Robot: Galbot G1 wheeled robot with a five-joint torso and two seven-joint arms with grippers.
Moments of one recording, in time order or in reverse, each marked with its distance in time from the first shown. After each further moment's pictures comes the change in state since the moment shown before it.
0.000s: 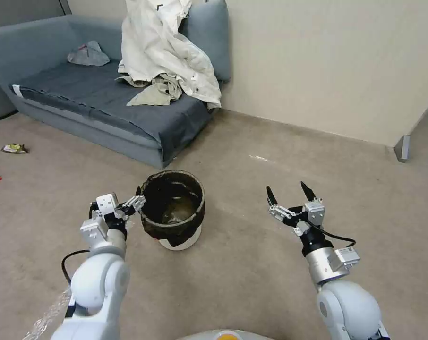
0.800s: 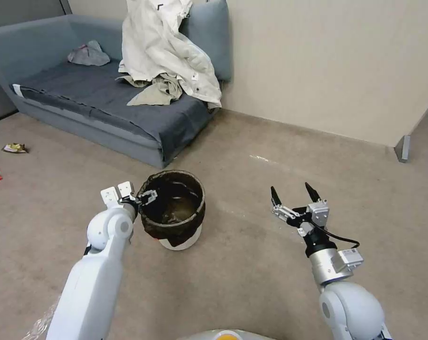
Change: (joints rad) left arm -0.297 0.100 0.071 0.330 -0.275 0.180 -0.117; right arm -0.005 0.013 0.023 -0.009 0.000 0.016 0.008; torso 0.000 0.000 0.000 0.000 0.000
